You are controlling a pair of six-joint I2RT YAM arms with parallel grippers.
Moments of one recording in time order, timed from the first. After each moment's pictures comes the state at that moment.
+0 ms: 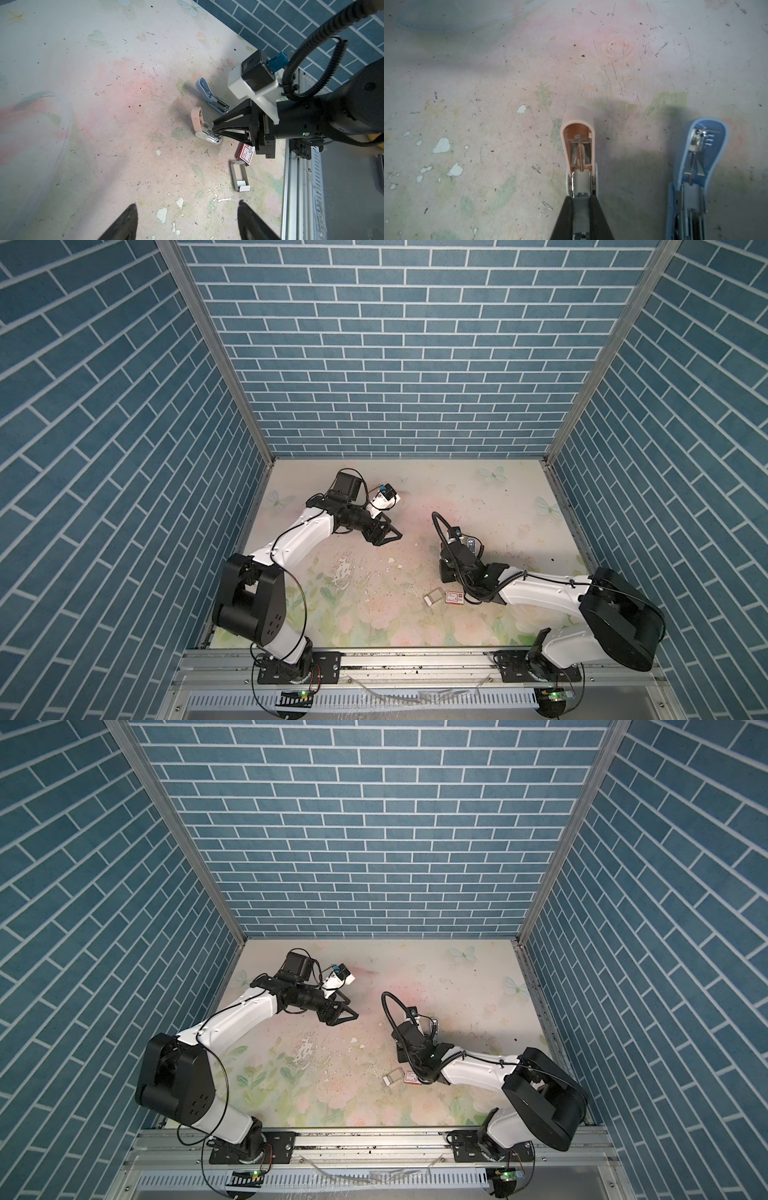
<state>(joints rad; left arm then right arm) -0.36 1.57 1.17 -0.59 0.77 0.39 0.91 1.43 0.60 -0.05 0.36 0.55</state>
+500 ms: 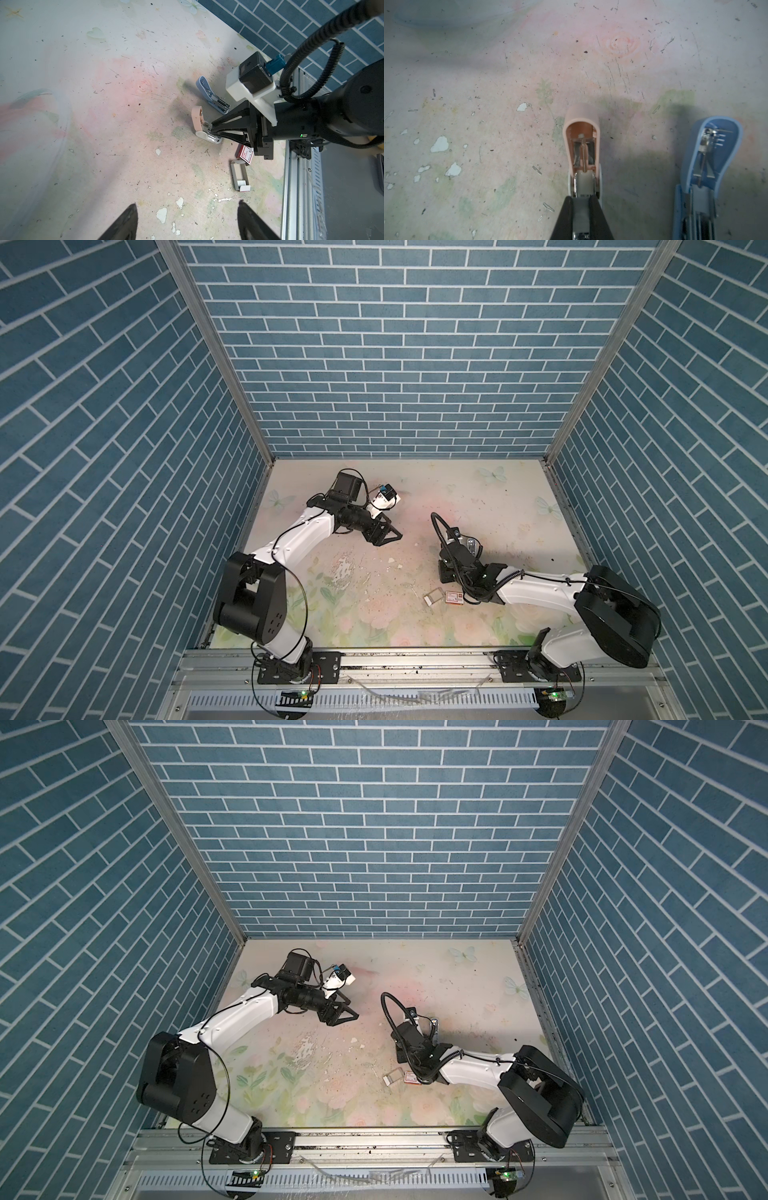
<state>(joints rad) -0.36 1.58 1.17 -0.59 0.77 0.39 0.91 1.45 0.60 -0.02 0.35 0.55</state>
